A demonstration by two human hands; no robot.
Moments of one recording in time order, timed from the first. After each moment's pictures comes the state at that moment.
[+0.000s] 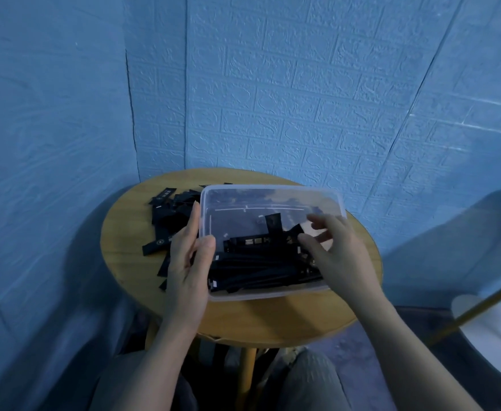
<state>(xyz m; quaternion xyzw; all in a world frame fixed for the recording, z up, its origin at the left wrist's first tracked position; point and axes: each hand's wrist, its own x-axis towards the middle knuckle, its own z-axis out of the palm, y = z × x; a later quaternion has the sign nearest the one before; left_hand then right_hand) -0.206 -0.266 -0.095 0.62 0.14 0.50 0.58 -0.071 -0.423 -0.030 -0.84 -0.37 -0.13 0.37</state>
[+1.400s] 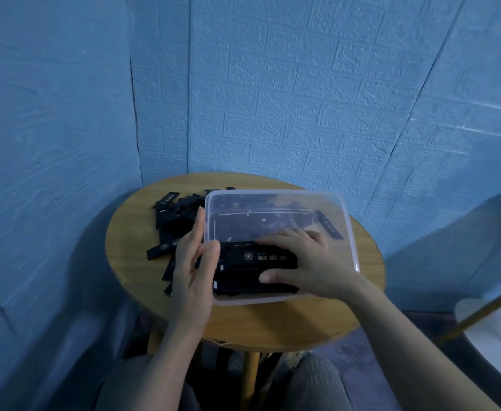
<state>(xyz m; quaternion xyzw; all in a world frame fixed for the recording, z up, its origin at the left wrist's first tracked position) -0.208 -0.267 -0.094 0.63 0.12 0.51 0.57 -0.070 -0.398 -0.024 -0.81 -0.56 0.02 0.16</state>
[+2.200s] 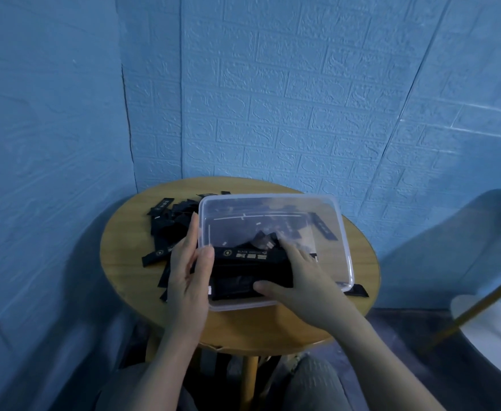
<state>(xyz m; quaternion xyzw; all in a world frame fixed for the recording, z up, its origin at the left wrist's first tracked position) -0.209 -0.265 -0.096 0.64 0.11 0.51 0.57 -0.110 -0.411 -0.036 -0.88 -0.40 0.07 0.25</state>
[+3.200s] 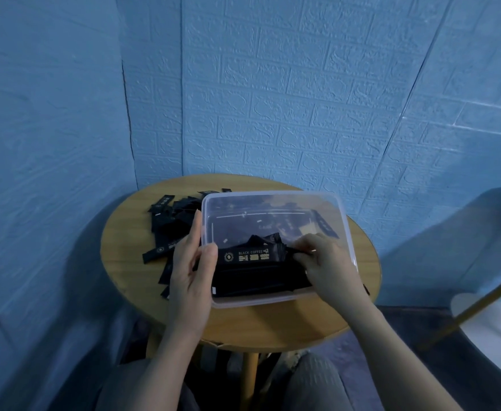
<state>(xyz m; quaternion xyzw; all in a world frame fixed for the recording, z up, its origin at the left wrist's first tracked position) -0.207 -0.263 -0.099 0.65 0.12 0.50 0.56 -0.074 -0.416 -0.043 -0.86 -0.38 -0.08 0.33</state>
